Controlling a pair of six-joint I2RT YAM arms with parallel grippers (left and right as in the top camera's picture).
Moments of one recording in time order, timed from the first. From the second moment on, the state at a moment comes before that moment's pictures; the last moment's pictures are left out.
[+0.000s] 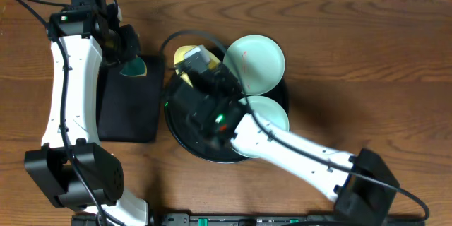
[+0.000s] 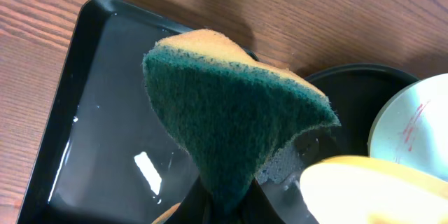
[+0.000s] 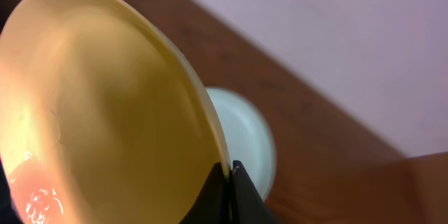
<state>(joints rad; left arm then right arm) 0.13 1.77 1.71 -1.15 0.12 -0.22 1.05 1.85 1.54 -0.57 0.96 0.12</state>
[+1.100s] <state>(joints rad) 0.13 1.77 1.71 -1.16 0.12 -0.22 1.06 1.79 1.54 -0.71 0.79 0.28</state>
